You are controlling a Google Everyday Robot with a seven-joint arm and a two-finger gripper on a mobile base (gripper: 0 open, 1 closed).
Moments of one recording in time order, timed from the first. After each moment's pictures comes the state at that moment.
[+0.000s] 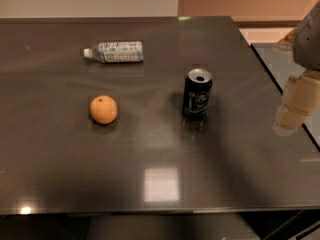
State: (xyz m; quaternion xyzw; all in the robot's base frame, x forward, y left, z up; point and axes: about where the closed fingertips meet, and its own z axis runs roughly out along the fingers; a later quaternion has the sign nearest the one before) arm 0.438 -0.217 0.976 -0.60 0.78 -0.03 0.16
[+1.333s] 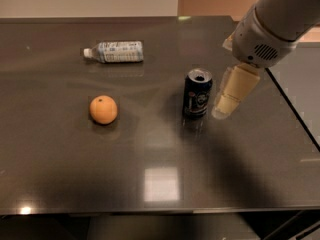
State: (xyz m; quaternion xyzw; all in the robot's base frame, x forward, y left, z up) arm 0.492 -0.135 0.957 -0.60 0.77 0.02 0.21
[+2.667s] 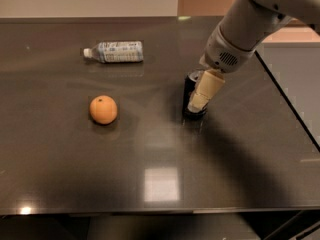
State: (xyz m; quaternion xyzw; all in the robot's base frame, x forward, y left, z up) arm 0.546 -0.103 0.904 -0.59 0.78 0.06 0.20
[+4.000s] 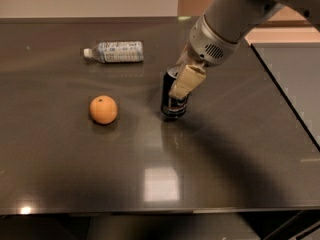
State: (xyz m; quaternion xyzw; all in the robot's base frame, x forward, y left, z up) arm 0.530 -0.050 0.929 -0.64 0.73 0.11 0.22
